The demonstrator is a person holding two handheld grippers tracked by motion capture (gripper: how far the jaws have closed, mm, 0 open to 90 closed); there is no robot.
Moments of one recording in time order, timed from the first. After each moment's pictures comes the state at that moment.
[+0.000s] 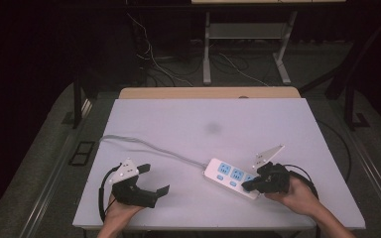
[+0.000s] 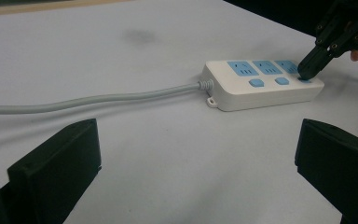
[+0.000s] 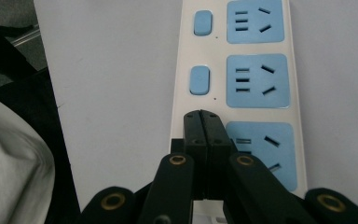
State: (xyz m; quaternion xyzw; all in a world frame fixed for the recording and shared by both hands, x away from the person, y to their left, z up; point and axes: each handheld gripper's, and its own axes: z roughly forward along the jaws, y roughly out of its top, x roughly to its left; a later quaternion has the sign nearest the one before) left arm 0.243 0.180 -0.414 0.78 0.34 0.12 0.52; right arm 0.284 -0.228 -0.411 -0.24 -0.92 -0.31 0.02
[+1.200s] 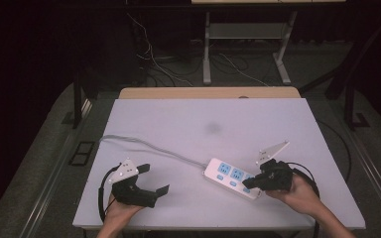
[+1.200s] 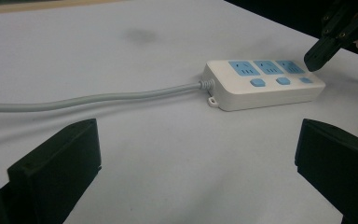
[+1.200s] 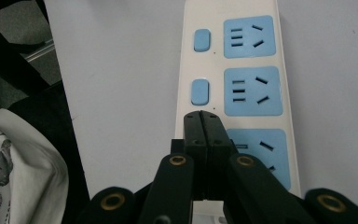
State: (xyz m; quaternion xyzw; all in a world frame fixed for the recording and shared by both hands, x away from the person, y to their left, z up) left arm 0.244 0.181 -0.415 0.77 0.34 0.12 0.52; right arm 0.287 -0.234 -0.401 -0.25 -0.91 -0.33 0.04
